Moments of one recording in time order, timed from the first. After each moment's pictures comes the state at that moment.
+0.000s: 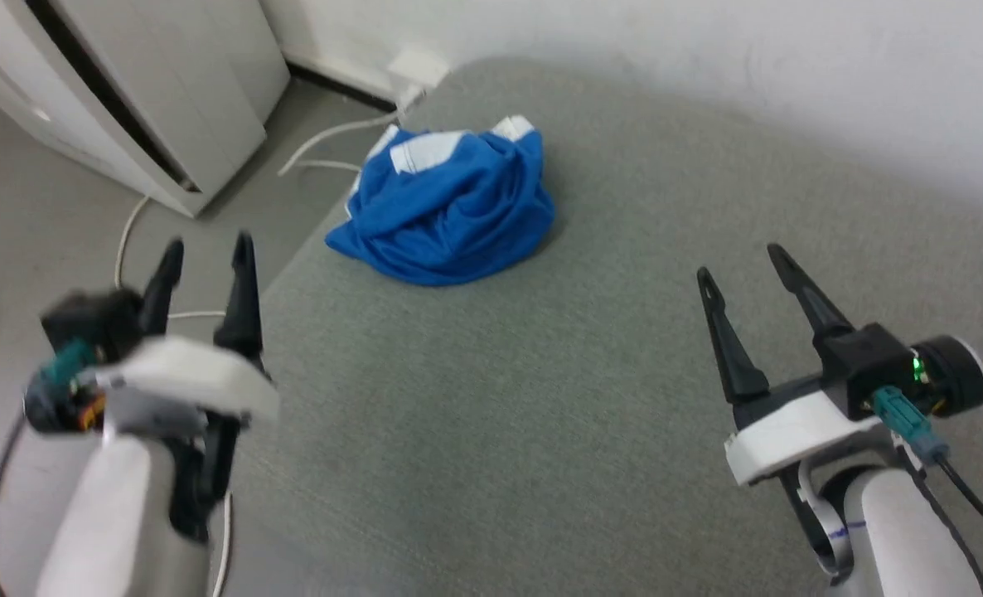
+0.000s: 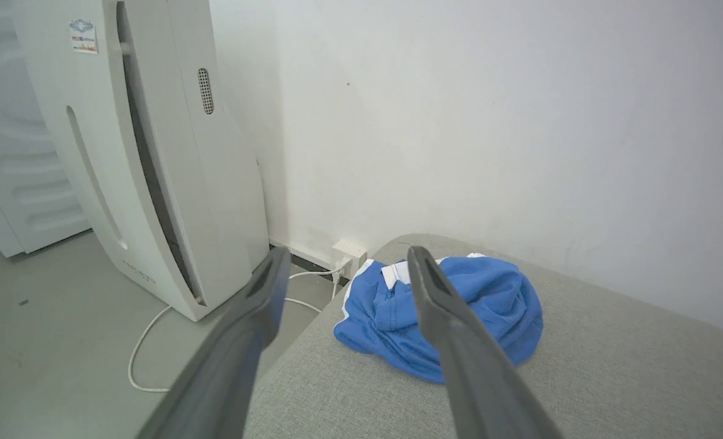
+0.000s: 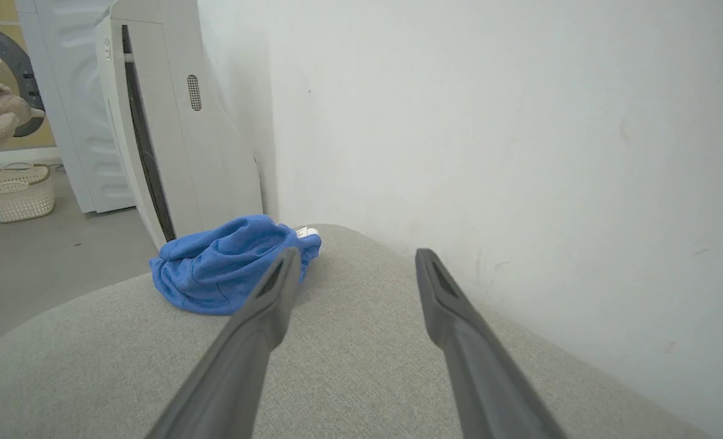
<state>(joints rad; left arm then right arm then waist) -0.25 0.25 -0.08 0.06 -0.39 0.08 -0.03 -0.17 -0.05 0.10 0.01 -0.04 0.13 -0.09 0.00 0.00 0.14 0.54</state>
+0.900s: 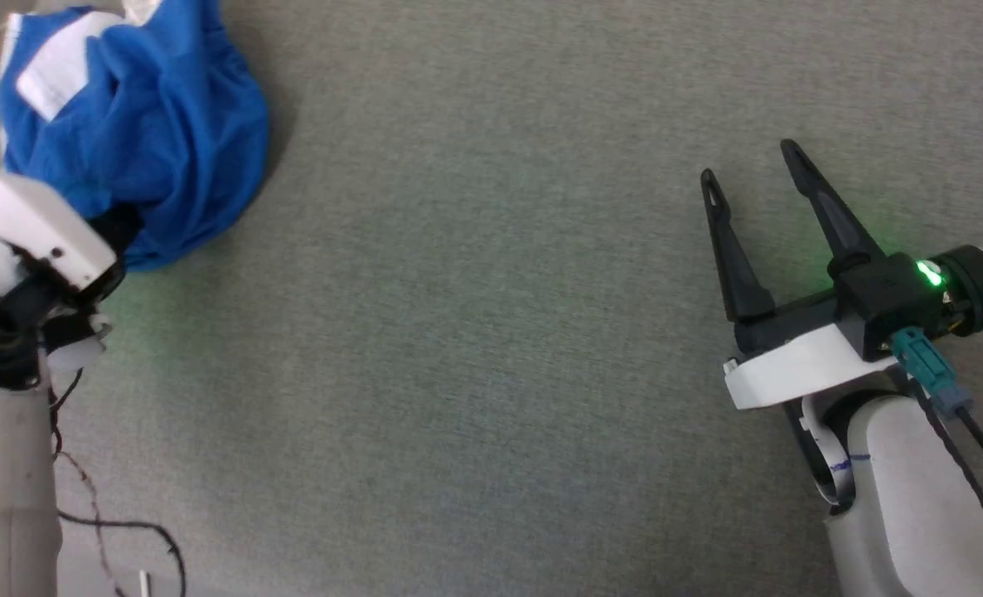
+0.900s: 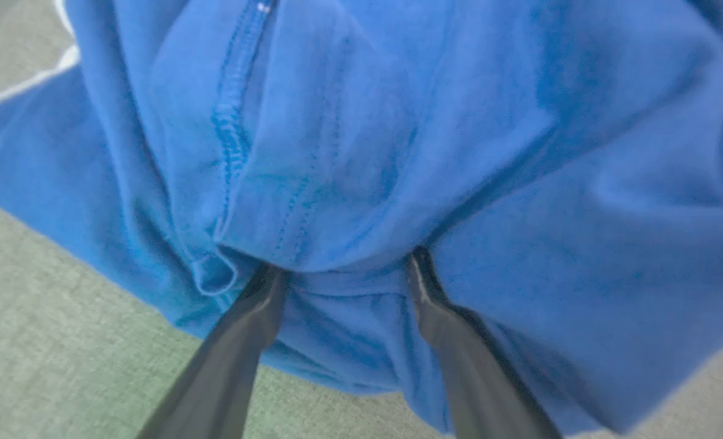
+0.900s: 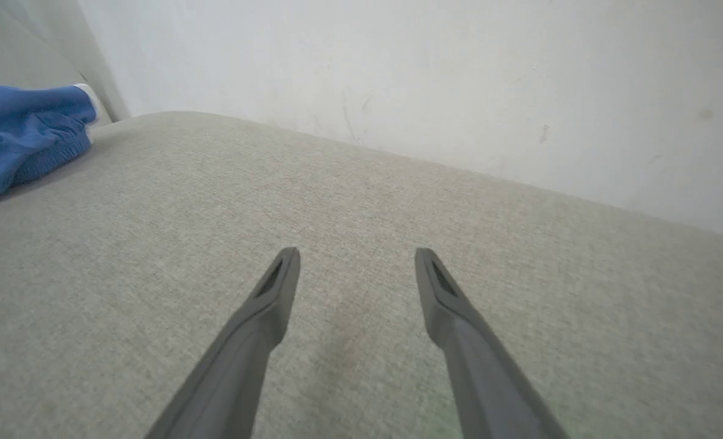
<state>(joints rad) -0.63 0.38 0.10 0.35 -0.84 0.15 0.76 -0.33 -0.05 0.11 -0.01 -0.08 0.13 -0.13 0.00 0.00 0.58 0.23</state>
